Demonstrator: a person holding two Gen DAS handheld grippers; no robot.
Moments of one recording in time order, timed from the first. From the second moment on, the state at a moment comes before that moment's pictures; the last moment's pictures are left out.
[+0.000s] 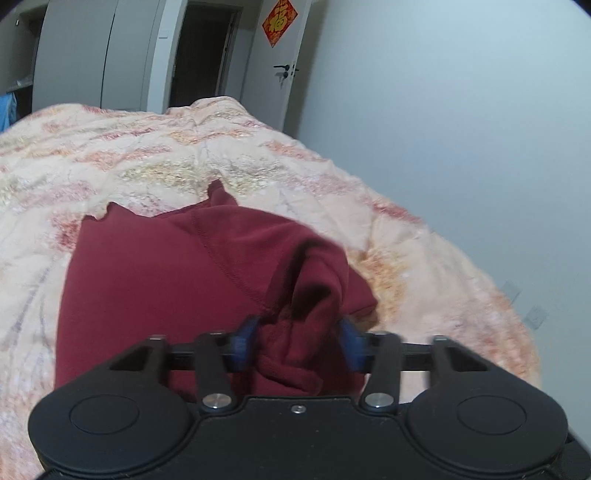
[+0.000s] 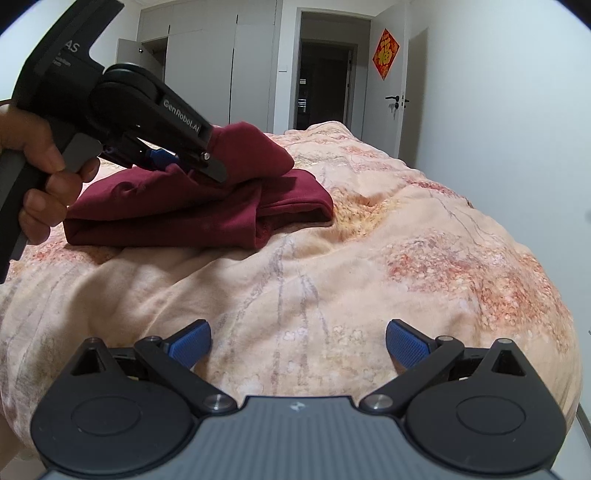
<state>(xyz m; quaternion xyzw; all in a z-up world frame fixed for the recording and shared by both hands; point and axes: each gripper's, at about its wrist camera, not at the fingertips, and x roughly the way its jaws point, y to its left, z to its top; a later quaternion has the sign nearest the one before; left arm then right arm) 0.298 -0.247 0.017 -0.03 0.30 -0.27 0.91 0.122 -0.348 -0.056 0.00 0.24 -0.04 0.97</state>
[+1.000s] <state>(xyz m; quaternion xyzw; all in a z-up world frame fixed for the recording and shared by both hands) 0.290 -0.124 0.014 -0.10 0.29 0.00 0.95 0.115 -0.346 -0.027 0.00 0.15 -0.06 0.99</state>
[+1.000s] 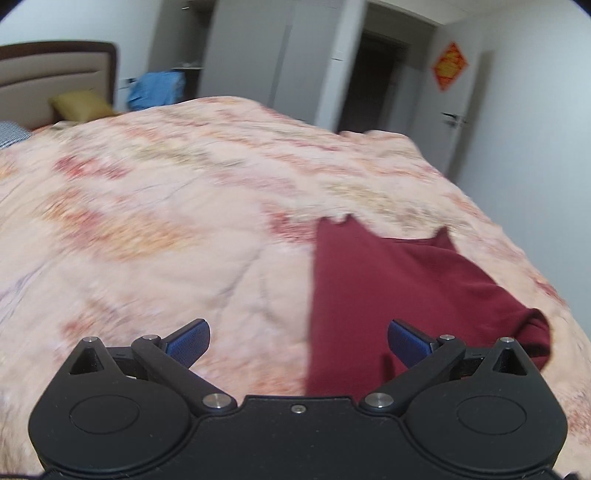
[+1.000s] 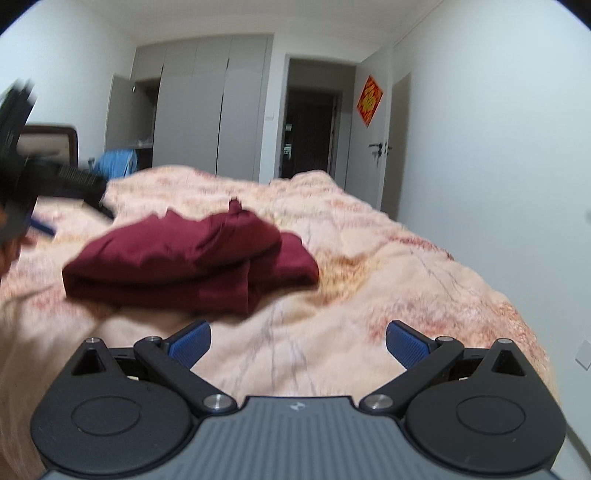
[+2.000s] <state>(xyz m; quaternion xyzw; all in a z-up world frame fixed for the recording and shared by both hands) 0.294 -0.085 -0.029 -0.20 0.32 0.00 0.93 0.269 -0.364 -0.018 0.15 0.22 -0.04 0.96</state>
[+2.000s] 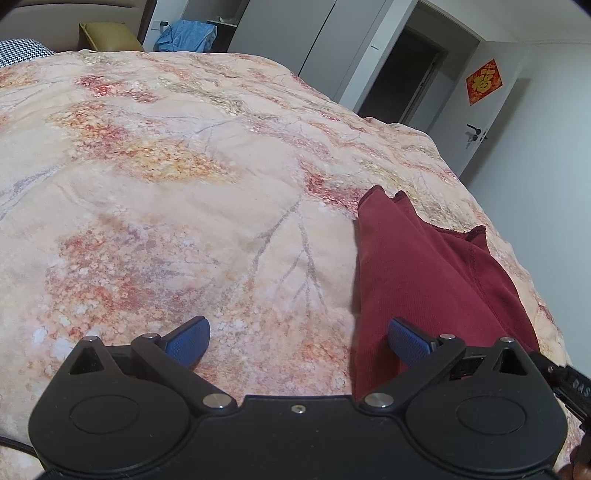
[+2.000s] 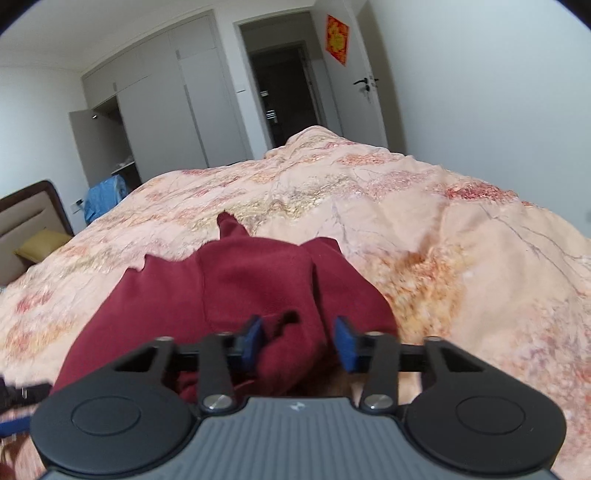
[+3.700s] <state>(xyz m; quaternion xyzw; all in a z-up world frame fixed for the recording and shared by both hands) 0.288 -0.095 -0.037 -0.17 0.32 -0.01 0.93 0.202 -0.350 -0.005 0.12 0.17 0.05 0.98</state>
